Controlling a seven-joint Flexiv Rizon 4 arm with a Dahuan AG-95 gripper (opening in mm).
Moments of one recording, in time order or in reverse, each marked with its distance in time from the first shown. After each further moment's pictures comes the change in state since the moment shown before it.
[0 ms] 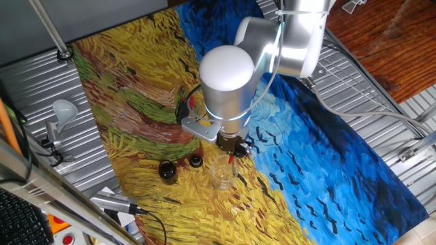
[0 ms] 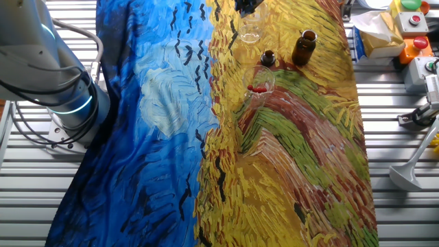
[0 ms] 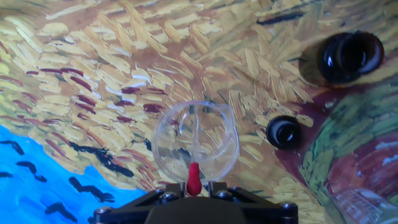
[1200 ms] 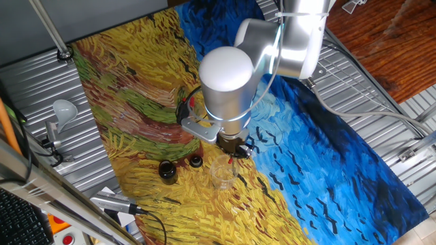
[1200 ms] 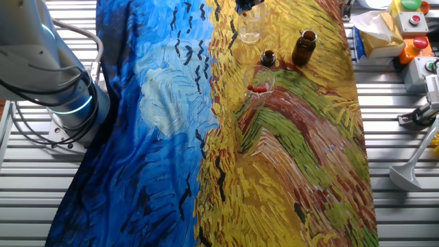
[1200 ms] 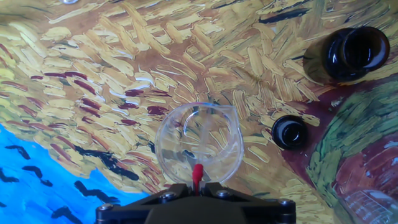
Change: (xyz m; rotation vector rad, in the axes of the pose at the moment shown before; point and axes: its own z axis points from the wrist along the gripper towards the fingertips) arm -0.004 0.005 0.003 -0.024 -0.013 0.011
